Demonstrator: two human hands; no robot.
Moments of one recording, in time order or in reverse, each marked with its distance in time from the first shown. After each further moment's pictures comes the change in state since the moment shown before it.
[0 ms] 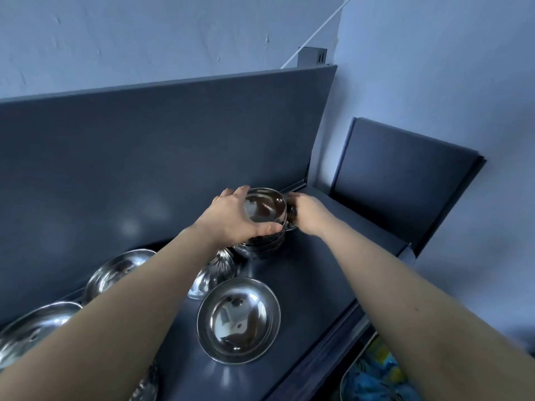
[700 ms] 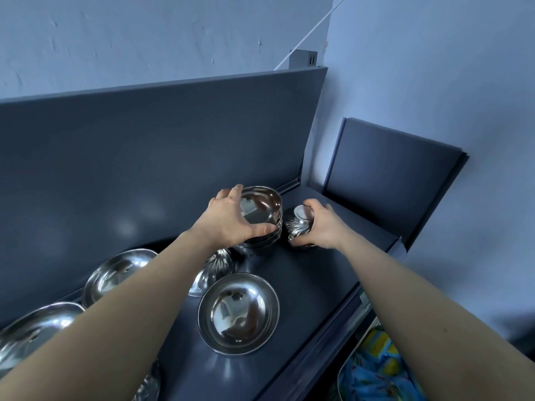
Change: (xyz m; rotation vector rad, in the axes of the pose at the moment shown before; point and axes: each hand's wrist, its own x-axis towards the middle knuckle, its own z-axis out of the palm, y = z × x) left_hand -0.012 0.003 0.002 -0.002 0.023 0.012; right_hand -0.046 0.029 0.000 0.199 -0.007 0.269
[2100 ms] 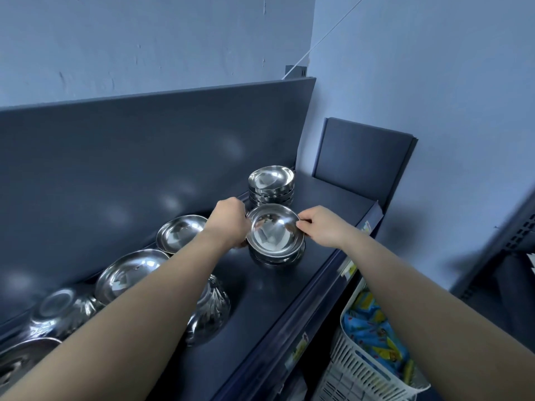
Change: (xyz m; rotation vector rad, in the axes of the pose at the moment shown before) left_hand -0.119 -0.051 -0.033 -0.027 0.026 0.077; right_hand -0.184 -0.113 0.023 -0.052 -0.016 0.047
